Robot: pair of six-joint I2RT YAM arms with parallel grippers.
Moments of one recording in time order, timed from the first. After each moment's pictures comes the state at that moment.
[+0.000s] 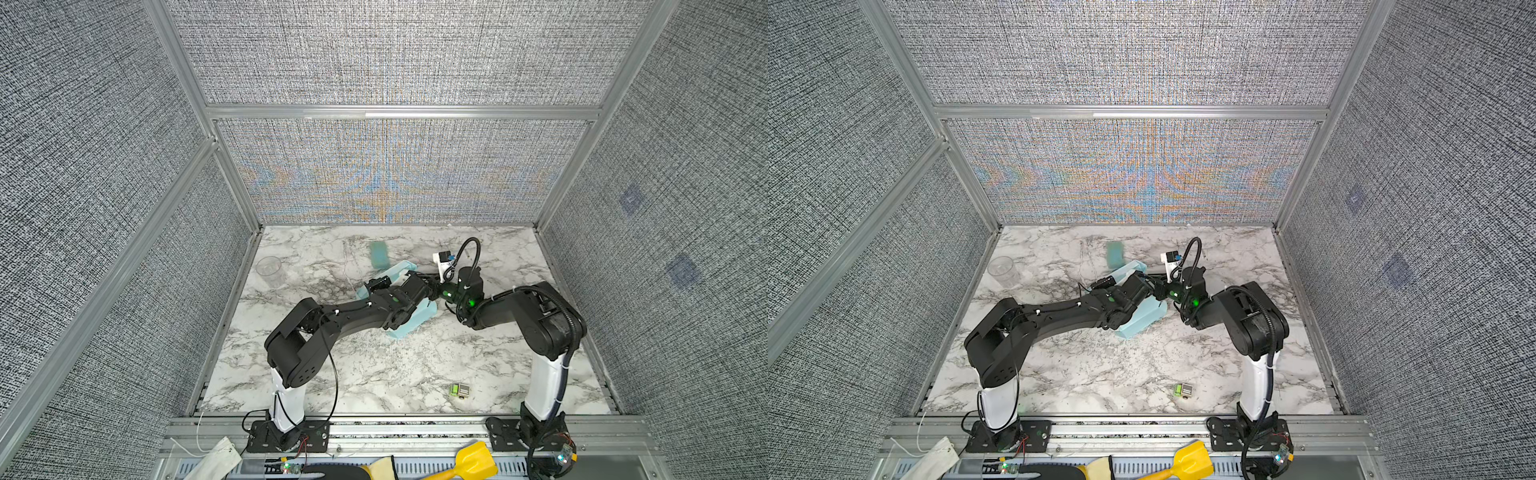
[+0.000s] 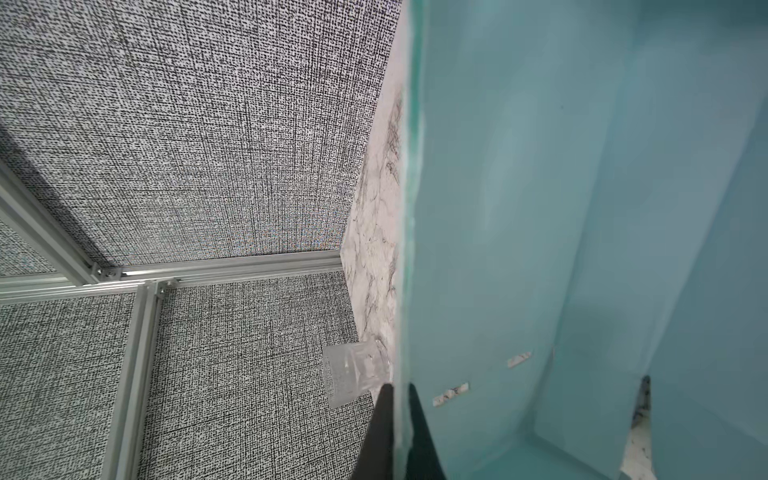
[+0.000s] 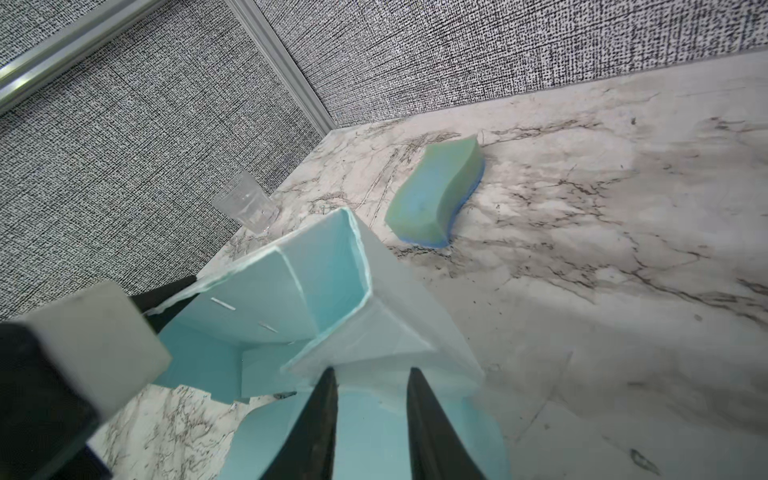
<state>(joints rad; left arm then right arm) -0.90 1.91 1.26 -0.40 -1.06 0.41 0.39 1.98 0.82 0.95 -0.53 0.45</state>
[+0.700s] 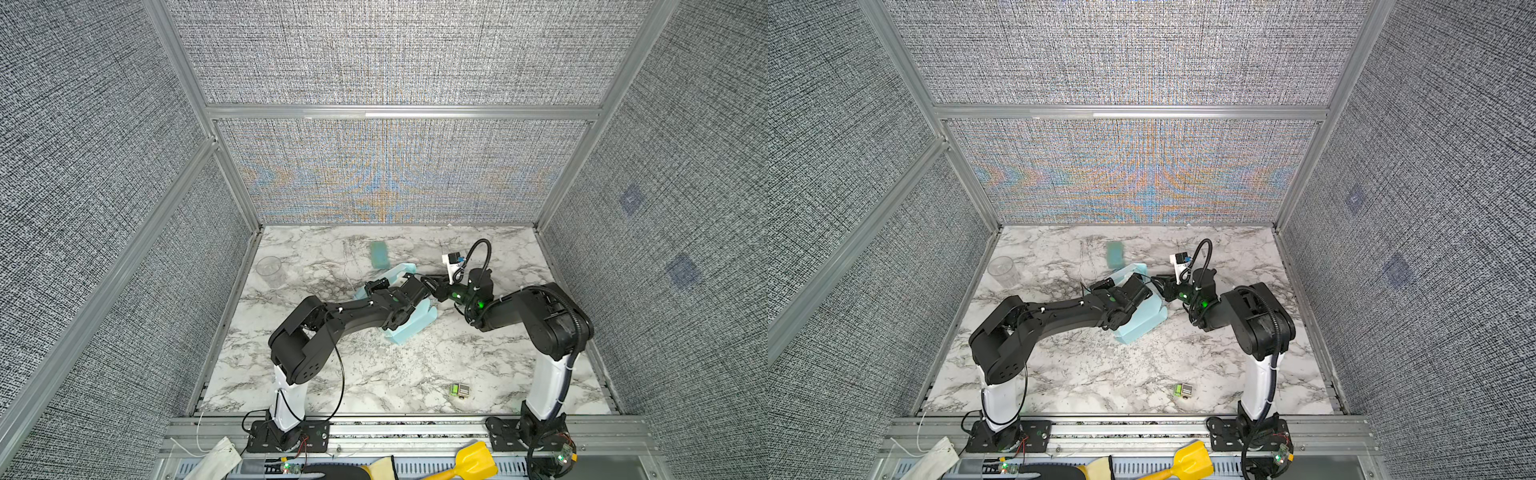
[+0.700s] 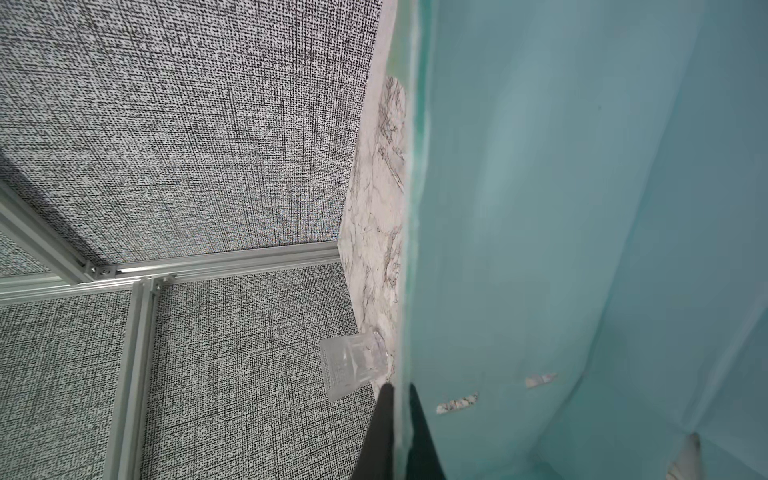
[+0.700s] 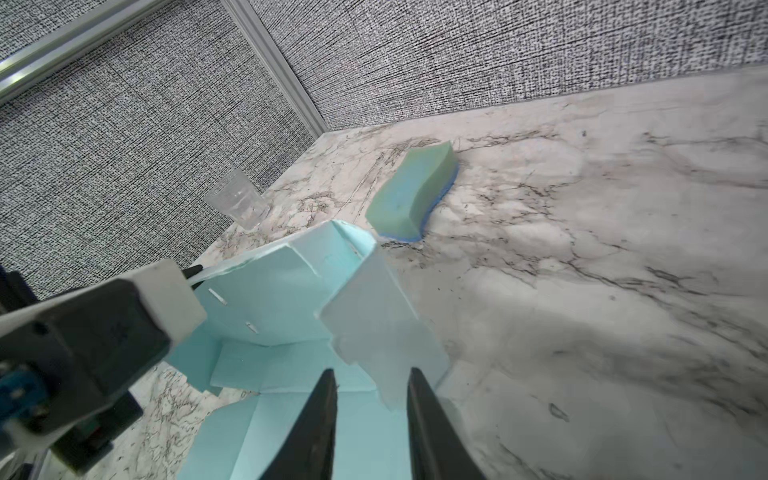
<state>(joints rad) -0.88 1.94 1.26 -0.41 -1.07 0.40 0.31 1.96 0.76 0.98 -0.57 0.40</state>
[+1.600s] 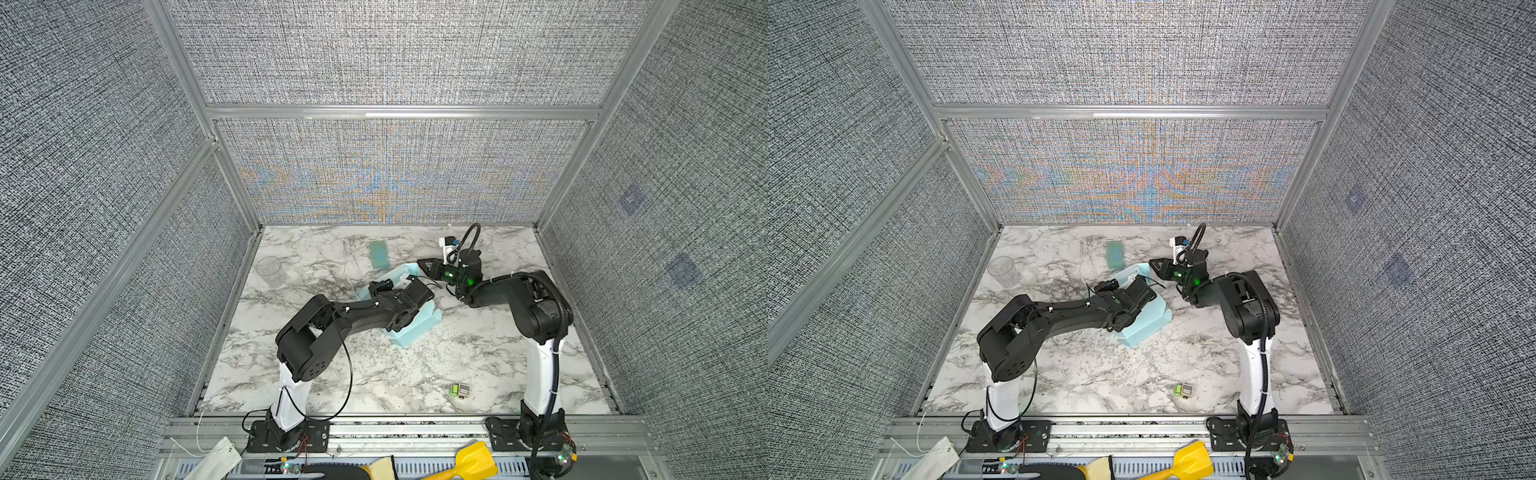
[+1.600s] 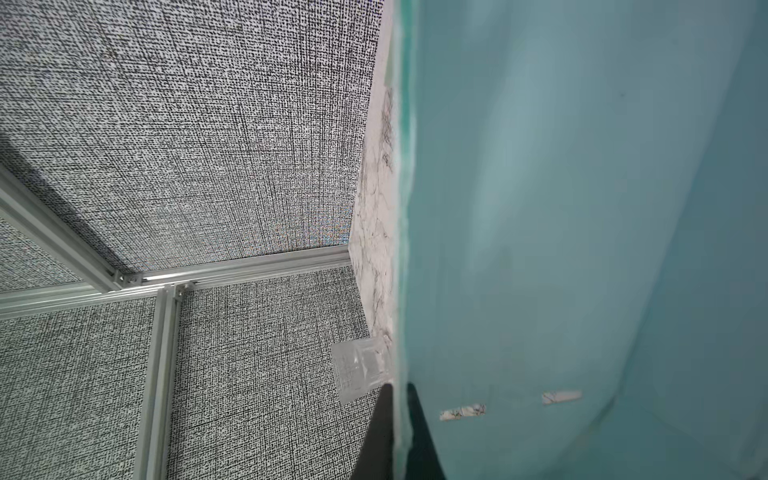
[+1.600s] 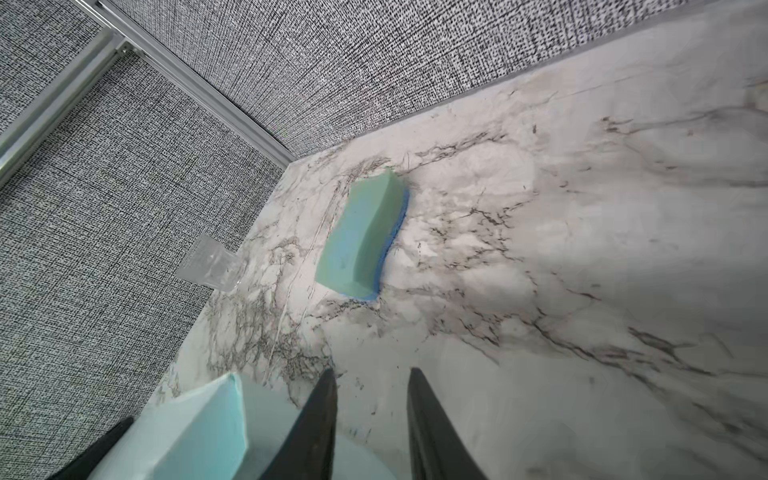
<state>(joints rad) -0.90 1.98 1.28 -0.39 -1.12 0.43 0.31 2.15 1.14 0.71 -0.54 0.60</state>
